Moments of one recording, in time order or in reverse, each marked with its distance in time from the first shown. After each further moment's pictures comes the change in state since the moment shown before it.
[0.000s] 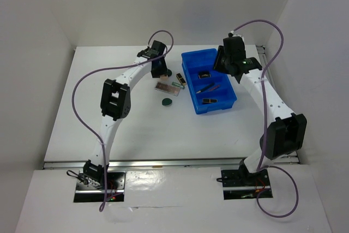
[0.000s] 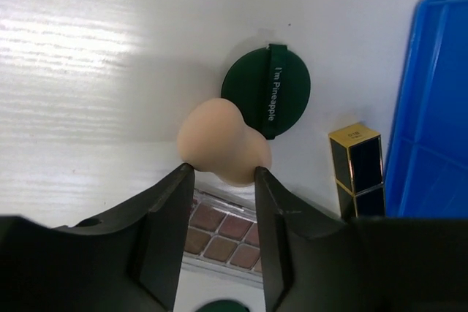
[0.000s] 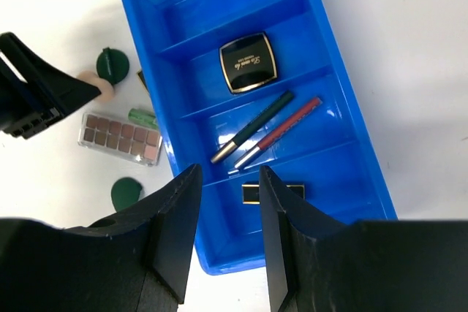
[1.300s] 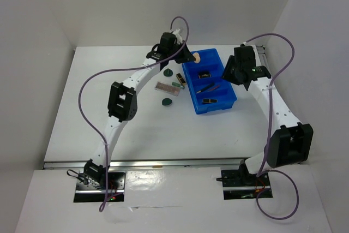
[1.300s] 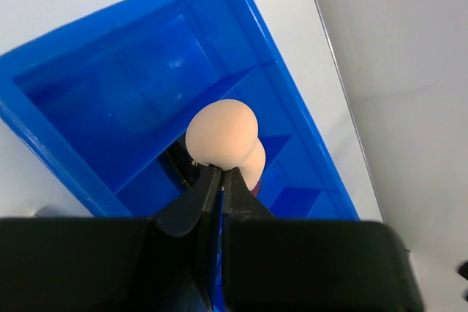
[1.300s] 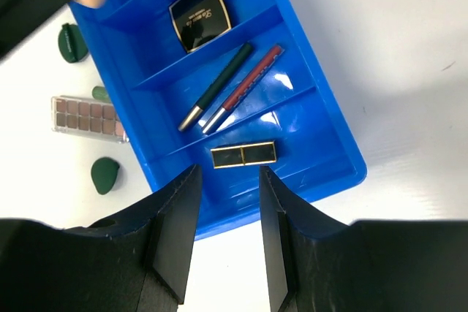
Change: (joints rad) left arm -0.072 0.060 0.145 0.511 0.505 -0.001; right arm -0.103 -0.101 -0.163 -0.043 -0.060 0.069
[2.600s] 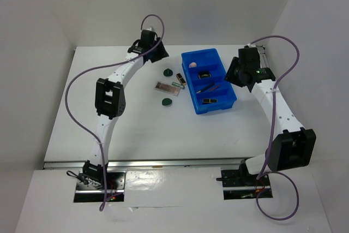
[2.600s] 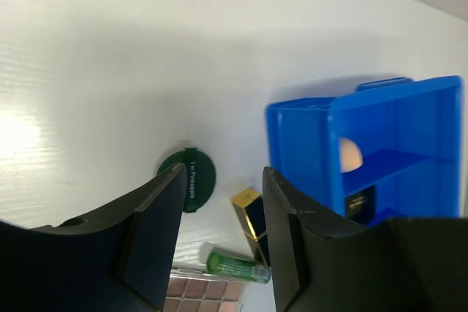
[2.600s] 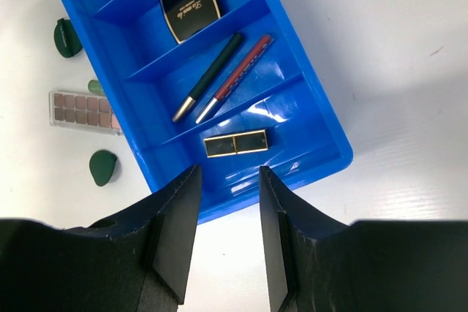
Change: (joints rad) left arm 0.143 -0.099 -0.124 -0.185 -0.315 -0.022; right arm -0.032 -0.048 -0.018 -0.039 -0.025 0.002
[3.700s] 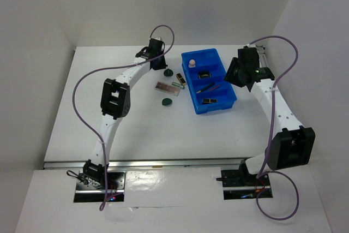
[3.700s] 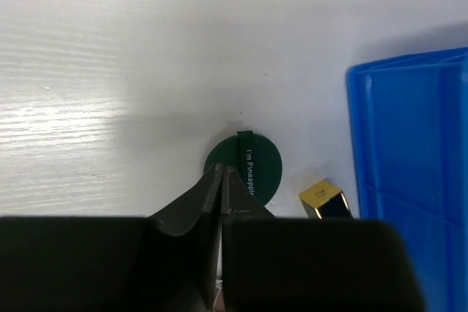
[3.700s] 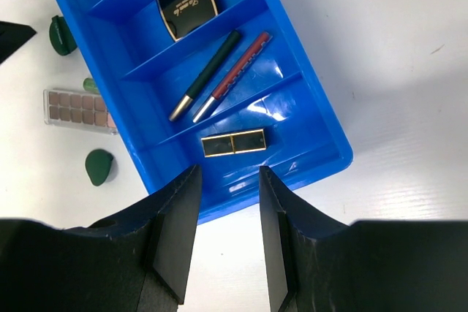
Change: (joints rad) left arm -0.044 0.092 -0.008 -0.072 -0.130 0.170; right arm 0.000 0.013 0.000 -0.001 -0.003 -0.004
